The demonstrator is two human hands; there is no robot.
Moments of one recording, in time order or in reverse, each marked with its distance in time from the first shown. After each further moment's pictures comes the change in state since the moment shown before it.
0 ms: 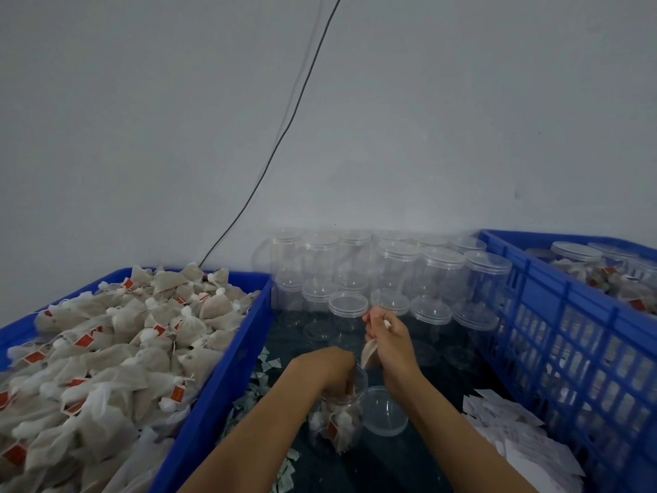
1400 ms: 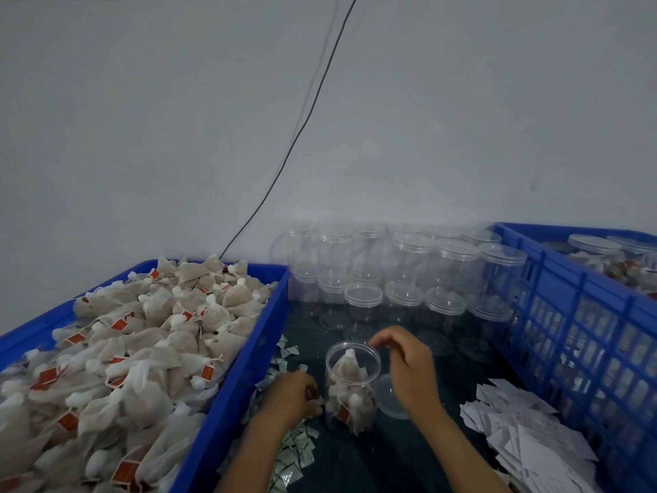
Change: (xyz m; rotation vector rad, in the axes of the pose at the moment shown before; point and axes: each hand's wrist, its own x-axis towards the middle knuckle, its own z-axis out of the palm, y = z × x) left_hand -0.035 -0.066 0.085 -0.397 0.251 -0.306; right_hand -0.044 0.024 -0.017 -0.479 -0.040 -0.464
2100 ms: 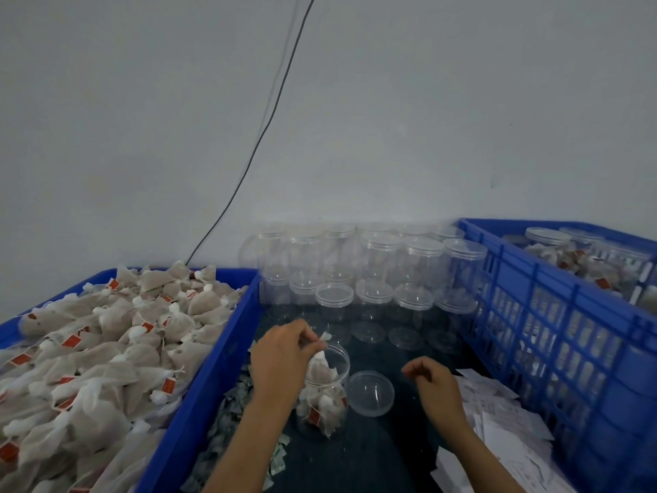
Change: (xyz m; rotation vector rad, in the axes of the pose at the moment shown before) left_hand -0.010 0.063 -0.025 -0.199 0.693 0.239; right_hand -0.016 0.099 -0.055 -0.052 0.072 0.418
